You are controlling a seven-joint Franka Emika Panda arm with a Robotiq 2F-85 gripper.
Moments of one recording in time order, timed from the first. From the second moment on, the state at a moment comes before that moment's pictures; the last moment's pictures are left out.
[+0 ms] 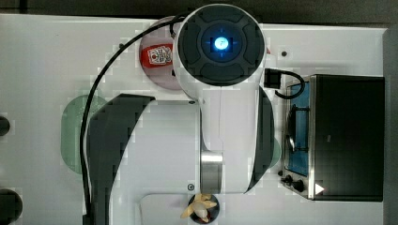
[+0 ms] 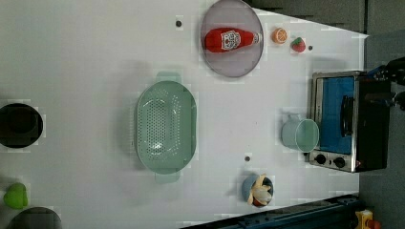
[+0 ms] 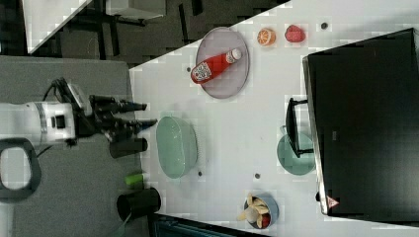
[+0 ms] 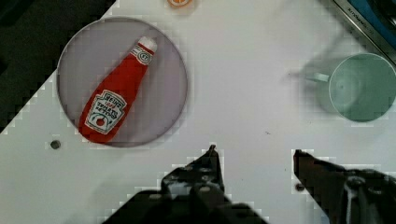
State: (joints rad) arm 0.01 -0.03 -0.01 -1.80 -0.01 0.20 0.06
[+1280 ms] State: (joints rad) arm 0.06 0.01 0.52 -2.09 0.03 0.40 0.62
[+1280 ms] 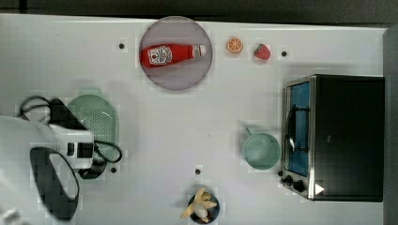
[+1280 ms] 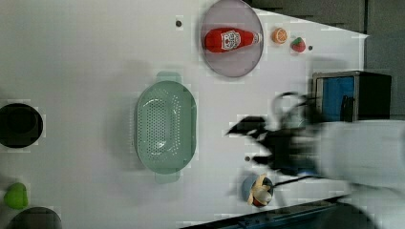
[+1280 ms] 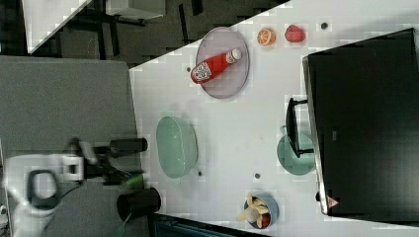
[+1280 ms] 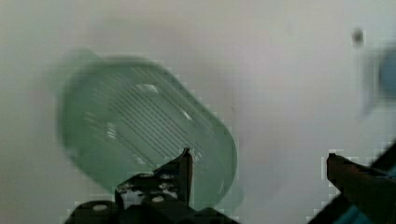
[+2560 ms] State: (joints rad) arm 0.06 0.51 0.46 -2.20 -0.15 1.05 1.31
